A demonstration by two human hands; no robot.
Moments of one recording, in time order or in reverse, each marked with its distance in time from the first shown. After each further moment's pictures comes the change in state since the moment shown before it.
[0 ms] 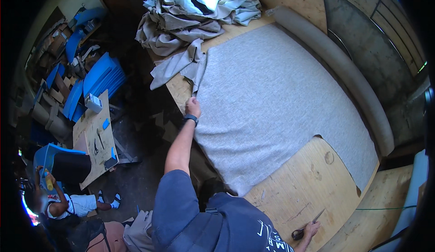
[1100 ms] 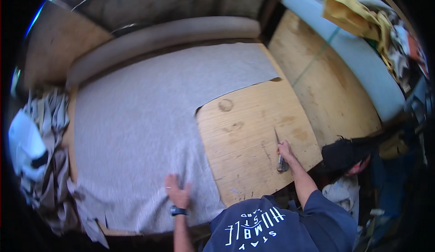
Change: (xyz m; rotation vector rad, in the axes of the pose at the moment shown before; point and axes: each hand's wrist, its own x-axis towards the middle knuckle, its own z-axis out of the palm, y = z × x) left_hand -0.231 0.193 0.047 -0.096 -1.060 0.802; right_hand -0.008 -0.040 0.022 0.727 0.049 0.508
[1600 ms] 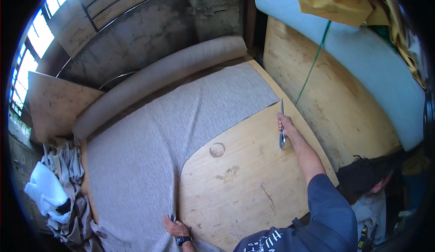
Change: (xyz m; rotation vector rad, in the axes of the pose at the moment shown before) left_hand 0.046 0.003 0.043 0.457 0.288 -0.155; right_hand 0.254 -0.141 -0.047 0.852 -0.182 0.168
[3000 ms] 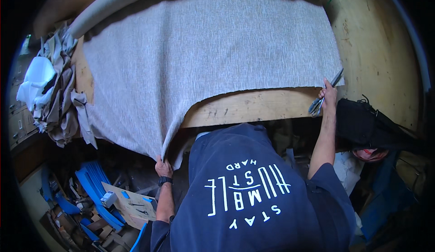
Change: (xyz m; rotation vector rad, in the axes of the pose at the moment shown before) left_hand -0.370 -0.122 -0.146 -0.036 -0.317 -0.210; right_hand -0.248 0.106 -0.248 -0.141 0.143 -0.031
